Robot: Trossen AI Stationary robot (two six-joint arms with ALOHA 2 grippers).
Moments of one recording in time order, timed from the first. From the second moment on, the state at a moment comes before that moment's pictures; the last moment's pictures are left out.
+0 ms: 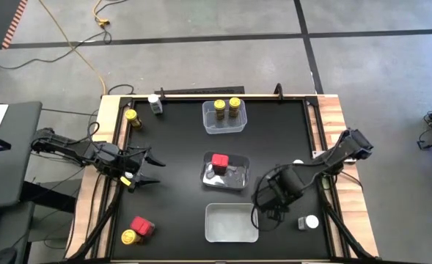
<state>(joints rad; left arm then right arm) -0.28 0.30 0.29 -0.15 -0.09 -0.19 0.49 1.71 1.67 -1.56 0.03 0.77</state>
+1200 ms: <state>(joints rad) -0.28 0.30 0.29 -0.15 -0.09 -0.24 0.57 1.71 1.51 -1.38 0.09 0.76</state>
